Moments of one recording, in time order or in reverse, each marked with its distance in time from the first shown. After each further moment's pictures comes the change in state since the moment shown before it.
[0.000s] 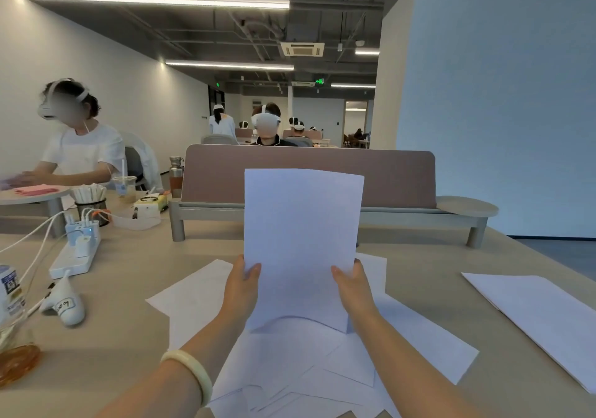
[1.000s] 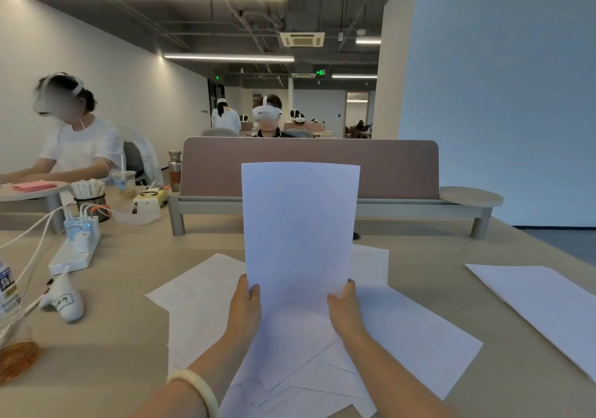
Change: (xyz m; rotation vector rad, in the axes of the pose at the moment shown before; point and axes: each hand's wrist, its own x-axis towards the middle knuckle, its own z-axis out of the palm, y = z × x) left_hand 0.003 -0.057 0.008 0.267 0.061 -0.159; right_hand -0.015 0.039 0.012 -0.185 0.023 0.126
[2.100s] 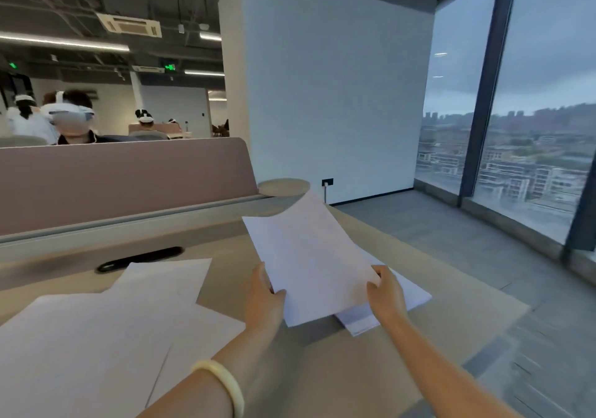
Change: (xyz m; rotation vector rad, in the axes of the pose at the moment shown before) left_hand -0.138 0.128 0.314 -0.066 -0.529 0.276; right_hand 0.014 0.073 -0.393 -0.391 0.640 0.065
